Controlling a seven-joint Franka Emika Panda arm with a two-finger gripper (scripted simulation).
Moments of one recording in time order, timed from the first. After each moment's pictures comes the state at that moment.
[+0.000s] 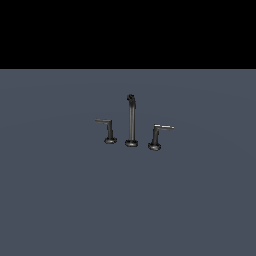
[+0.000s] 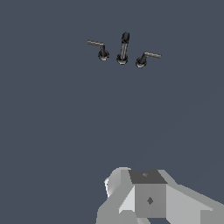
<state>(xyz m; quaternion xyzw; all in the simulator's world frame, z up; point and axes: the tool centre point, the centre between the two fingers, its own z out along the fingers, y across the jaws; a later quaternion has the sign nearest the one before) -0.255 0.018 0.485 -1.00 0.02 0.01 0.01</state>
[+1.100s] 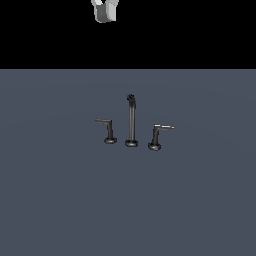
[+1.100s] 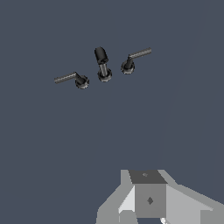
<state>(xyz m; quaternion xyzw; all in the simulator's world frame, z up) -0.145 0.035 0.369 -0.96 0.27 0.01 0.01</state>
